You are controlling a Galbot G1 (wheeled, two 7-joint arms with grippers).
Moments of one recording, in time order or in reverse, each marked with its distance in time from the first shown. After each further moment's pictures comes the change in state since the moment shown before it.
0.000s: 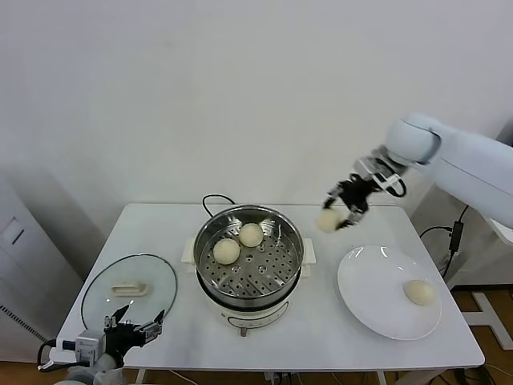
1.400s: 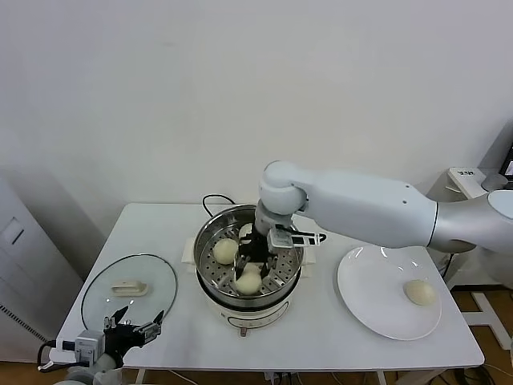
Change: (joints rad) left arm 0.000 -0.006 -0.003 0.011 -0.004 -0.004 0.005; right arm -0.239 0.336 0.049 0.124 -0.454 0.535 0.045
